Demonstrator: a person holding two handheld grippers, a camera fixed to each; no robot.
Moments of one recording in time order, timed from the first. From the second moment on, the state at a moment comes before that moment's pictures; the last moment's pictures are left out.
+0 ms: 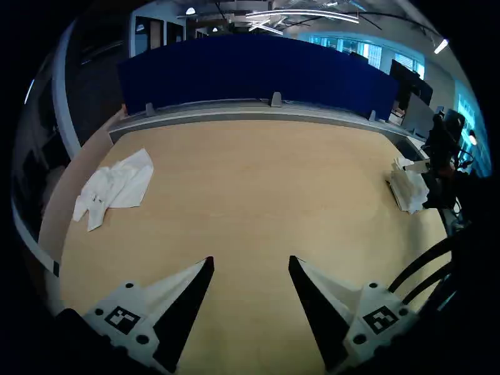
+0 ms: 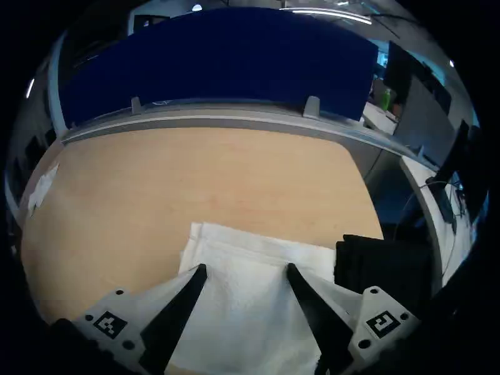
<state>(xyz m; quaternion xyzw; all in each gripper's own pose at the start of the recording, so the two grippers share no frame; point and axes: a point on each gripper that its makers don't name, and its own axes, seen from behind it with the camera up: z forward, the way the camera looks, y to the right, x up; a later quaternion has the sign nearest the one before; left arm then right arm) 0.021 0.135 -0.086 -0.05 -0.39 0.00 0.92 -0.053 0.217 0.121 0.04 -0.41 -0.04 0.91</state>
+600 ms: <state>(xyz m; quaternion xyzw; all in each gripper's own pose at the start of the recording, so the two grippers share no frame) 0.027 0.135 -0.081 -0.06 -0.37 0.00 0.93 0.022 0.199 0.096 0.04 -0.34 -0.04 0.94</state>
